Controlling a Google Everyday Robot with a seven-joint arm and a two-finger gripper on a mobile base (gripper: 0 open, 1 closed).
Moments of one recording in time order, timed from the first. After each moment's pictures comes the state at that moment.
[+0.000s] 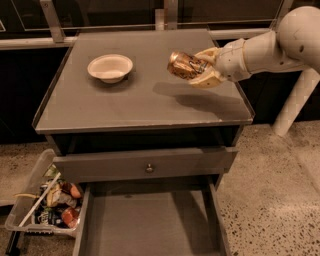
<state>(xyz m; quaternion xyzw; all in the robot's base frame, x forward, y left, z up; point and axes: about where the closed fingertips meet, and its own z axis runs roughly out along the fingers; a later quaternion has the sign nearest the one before) 0.667 -0.132 0.900 -0.62 0.62 0.11 0.47</state>
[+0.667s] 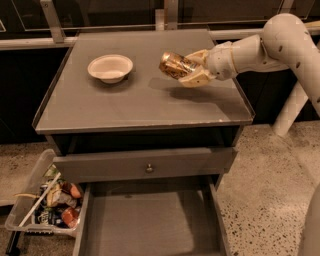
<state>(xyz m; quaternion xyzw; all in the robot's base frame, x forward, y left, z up) 0.702 -0.110 0.880 -0.60 0.62 0.19 0.47</state>
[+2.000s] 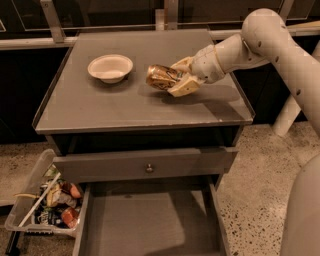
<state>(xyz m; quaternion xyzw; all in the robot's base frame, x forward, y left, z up) 0.680 -0.066 0.861 -0.66 0.59 0.22 0.41</state>
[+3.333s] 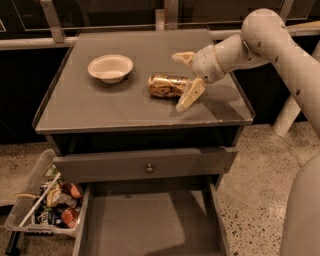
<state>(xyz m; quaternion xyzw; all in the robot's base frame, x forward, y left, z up) 0.680 -0.066 0.861 -0.66 0.59 0.22 0.41</state>
